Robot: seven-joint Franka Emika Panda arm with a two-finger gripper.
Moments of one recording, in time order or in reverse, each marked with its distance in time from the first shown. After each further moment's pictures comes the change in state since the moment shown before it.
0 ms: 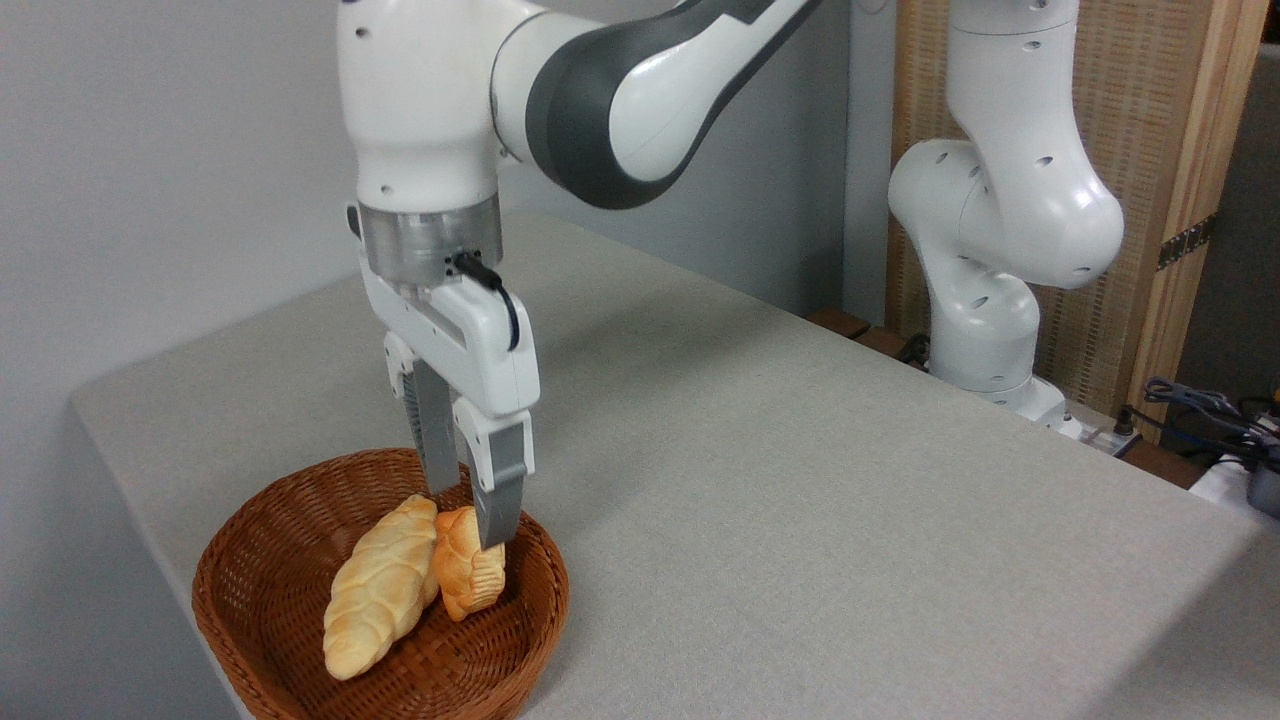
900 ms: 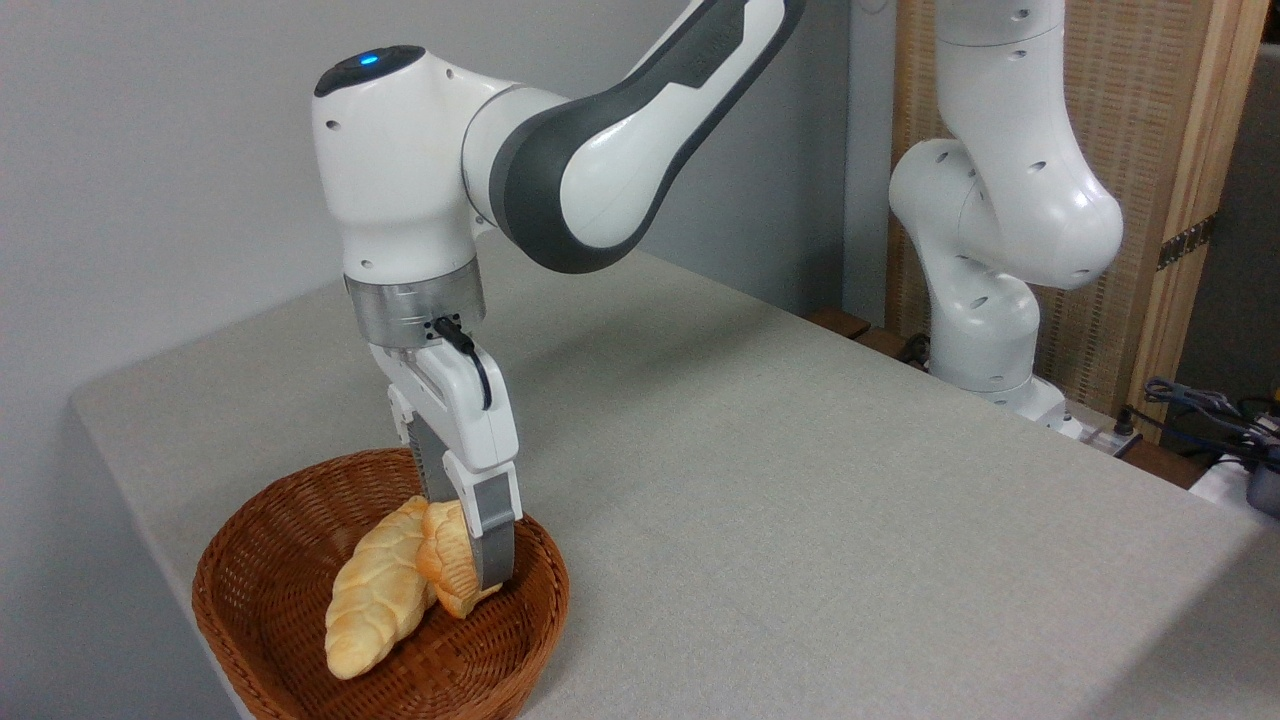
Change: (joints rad) arm -0.017 0.082 -0.018 0.000 0.033 0.031 0.002
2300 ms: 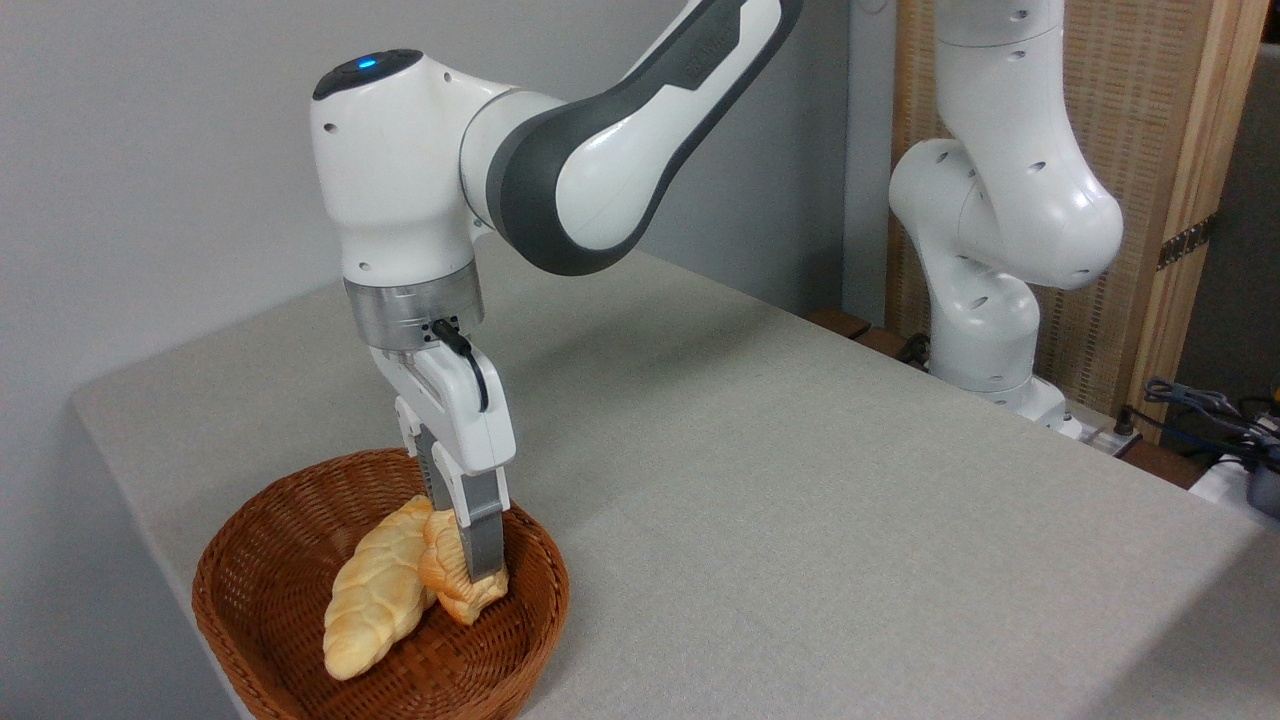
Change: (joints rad) arm 0.000 0.004 -0.002 0.001 0.013 0.005 0.001
